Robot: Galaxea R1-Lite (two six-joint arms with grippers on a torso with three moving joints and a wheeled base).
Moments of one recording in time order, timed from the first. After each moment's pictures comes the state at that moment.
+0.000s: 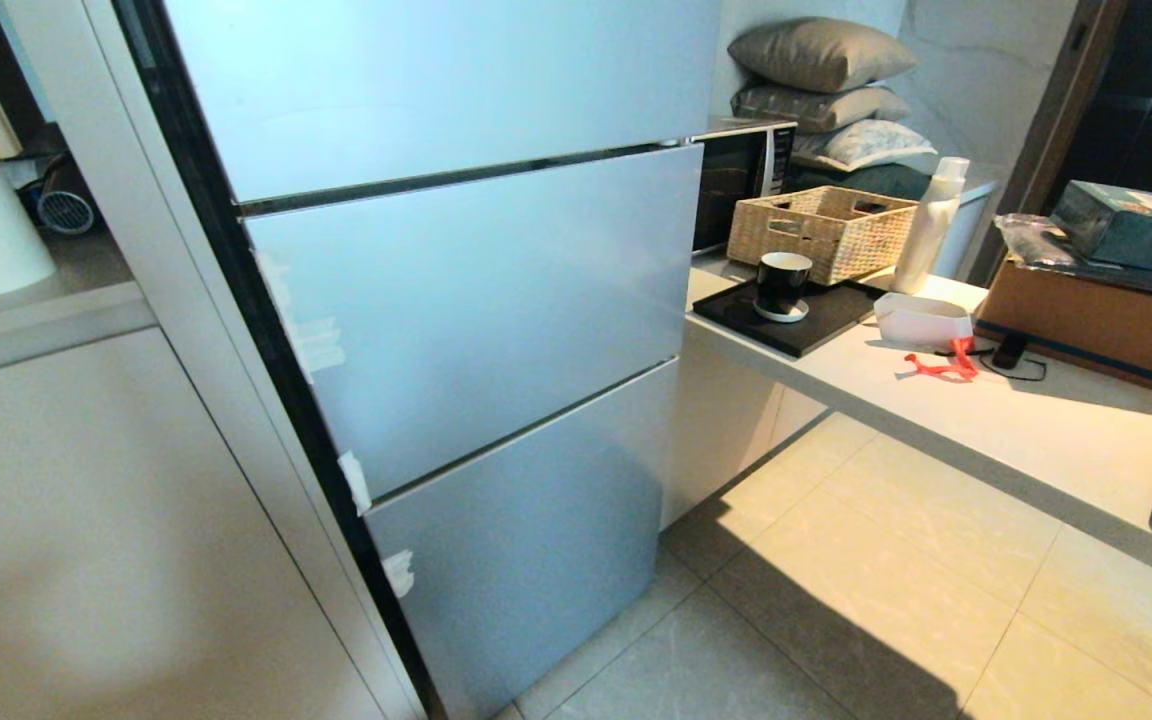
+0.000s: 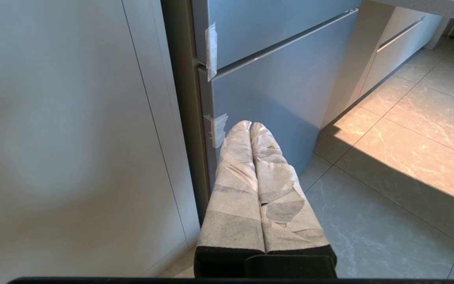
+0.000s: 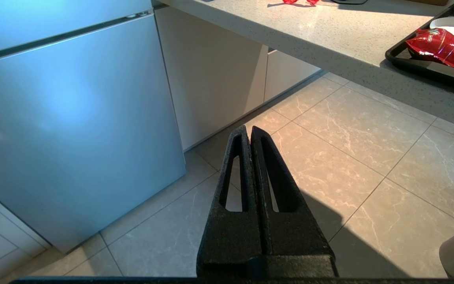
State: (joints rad) left arm 0.00 0.00 0.00 0.00 0.00 0.00; right arm -0.01 0.00 0.00 0.00 -0.03 0.05
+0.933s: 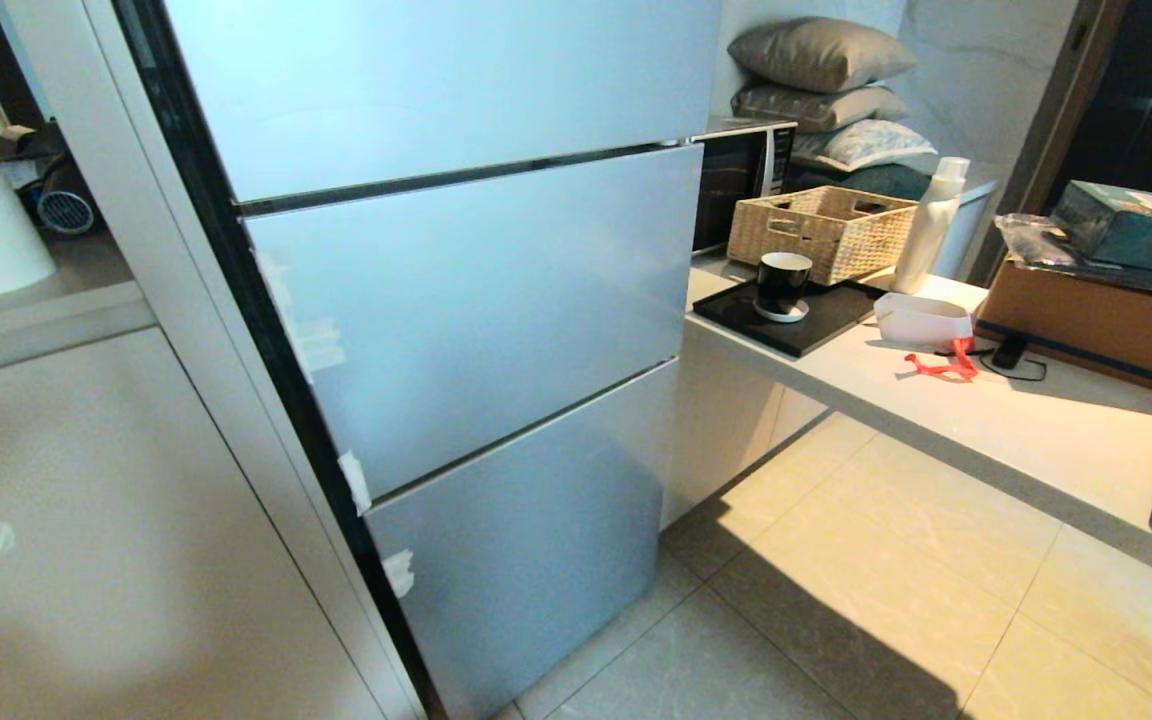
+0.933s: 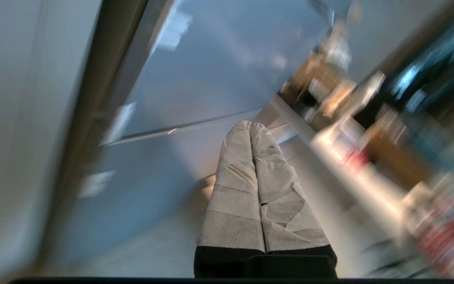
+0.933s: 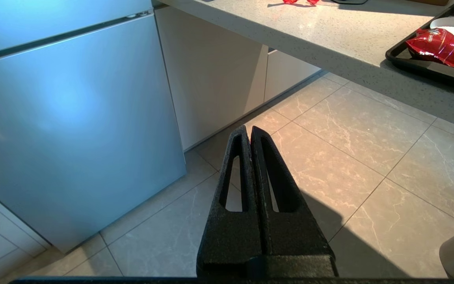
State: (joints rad) left arm -0.05 0.66 -0.34 -0.41 -0.03 -0.55; right arm -0.01 0.00 0.00 0.00 -0.03 0.05
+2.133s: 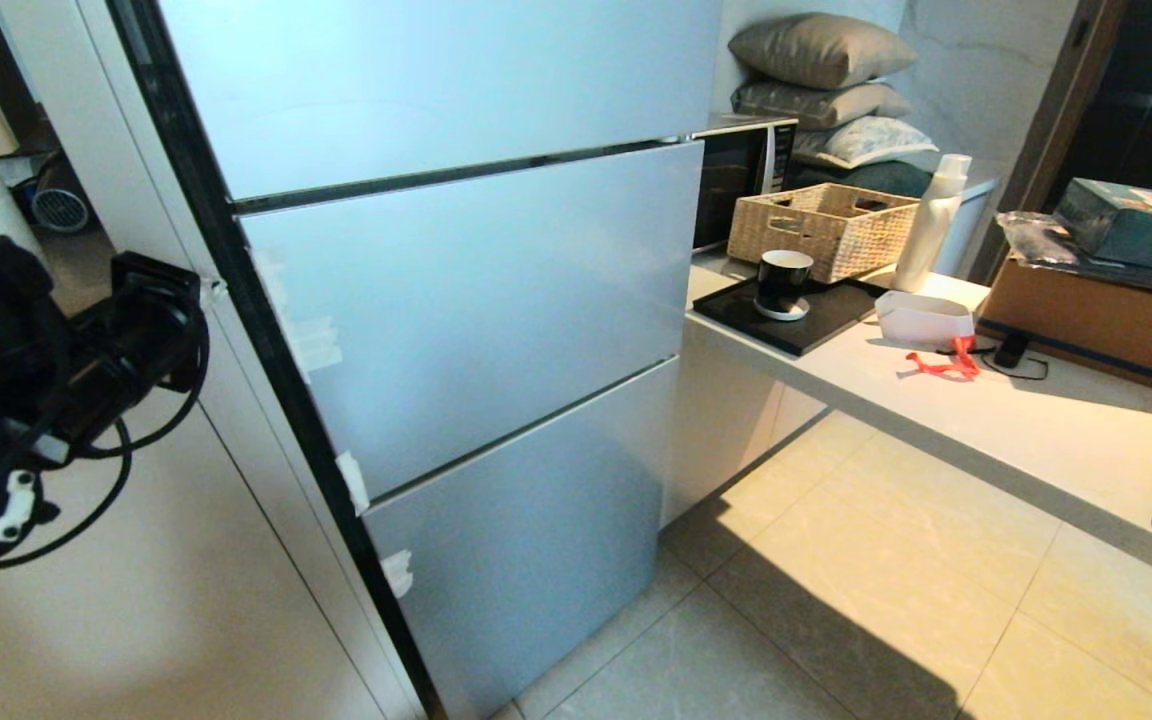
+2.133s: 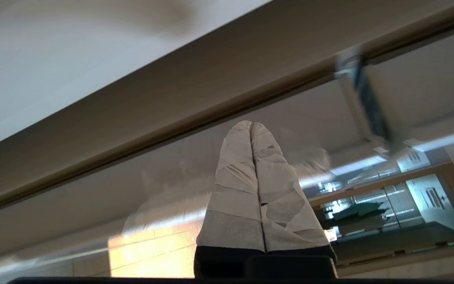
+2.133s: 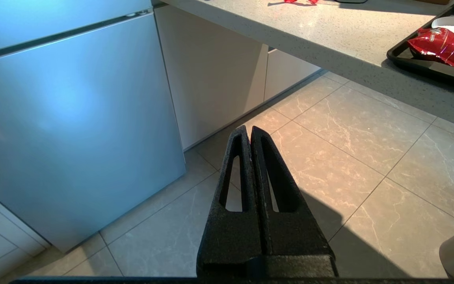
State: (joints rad) left arm 0.07 1.71 -0.84 -0.99 0.02 -1.05; right arm -0.01 0.00 0.00 0.00 -0.03 0.05
